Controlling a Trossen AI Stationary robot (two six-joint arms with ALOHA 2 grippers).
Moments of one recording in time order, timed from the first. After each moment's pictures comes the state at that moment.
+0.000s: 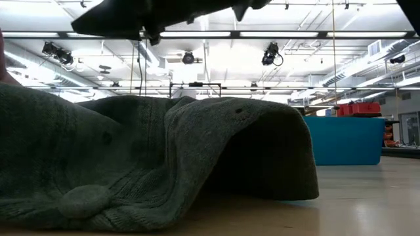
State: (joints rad) left arm -0.78 1.45 1.42 -1.48 0.00 -1.41; right arm 0.22 2.18 1.63 0.22 0.09 -0.21
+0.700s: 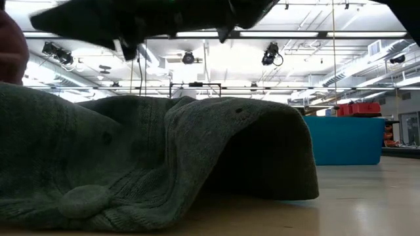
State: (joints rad) left arm -0.77 1.48 1.40 -1.54 -0.28 -1.36; right arm 0.22 2.28 1.68 0.35 -0.12 -0.09
